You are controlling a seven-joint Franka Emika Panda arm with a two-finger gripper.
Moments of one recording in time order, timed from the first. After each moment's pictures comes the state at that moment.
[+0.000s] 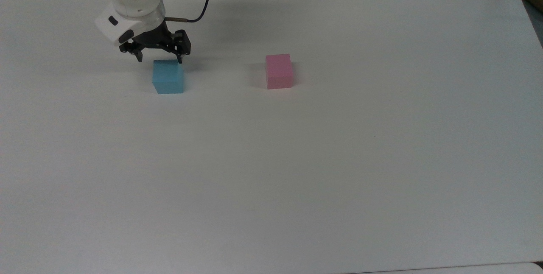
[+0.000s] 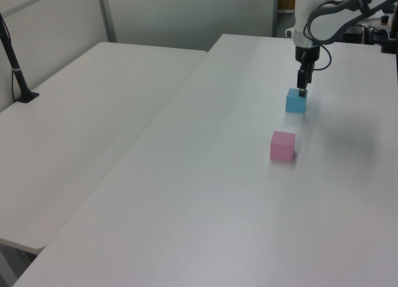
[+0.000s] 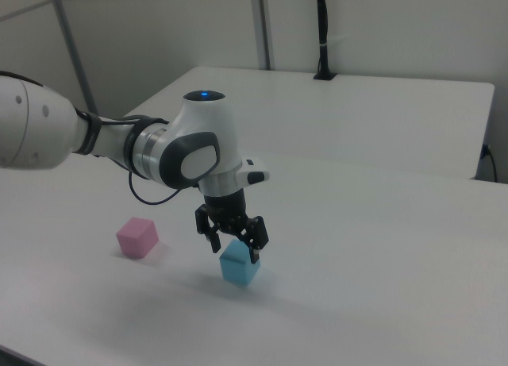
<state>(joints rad) -0.21 0.15 -0.04 -2.06 -0.07 2.18 -0.23</state>
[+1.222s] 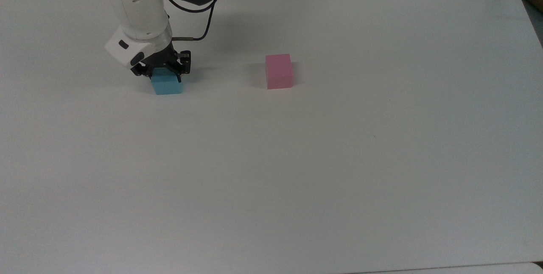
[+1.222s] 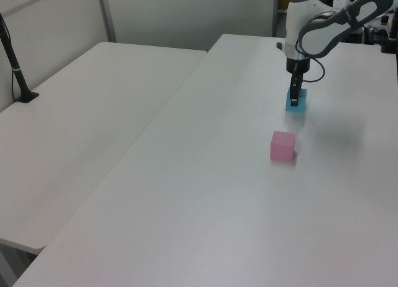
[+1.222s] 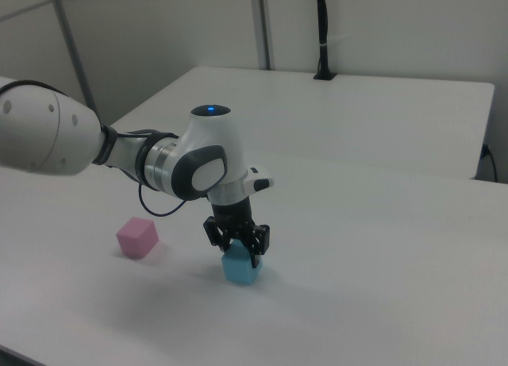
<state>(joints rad) -0.20 0.25 -0.02 -2.02 -0.07 2.27 -0.29</state>
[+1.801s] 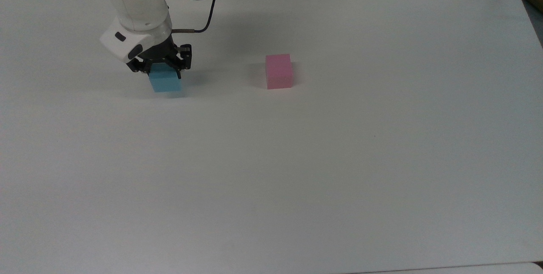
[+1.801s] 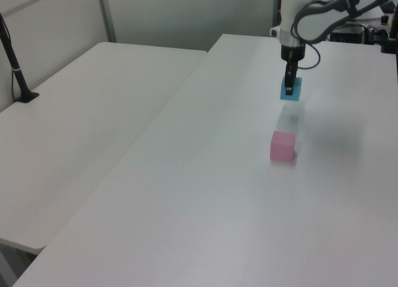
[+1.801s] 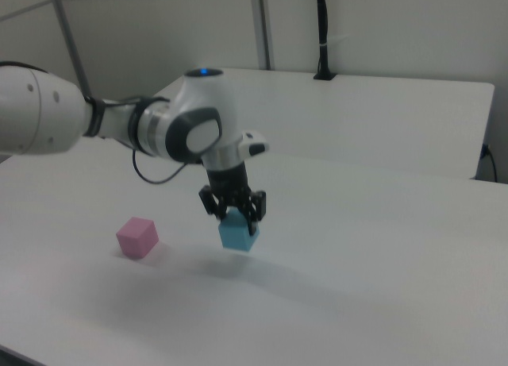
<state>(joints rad) -0.17 0.23 -0.02 -1.90 -0.07 2.14 -0.29</state>
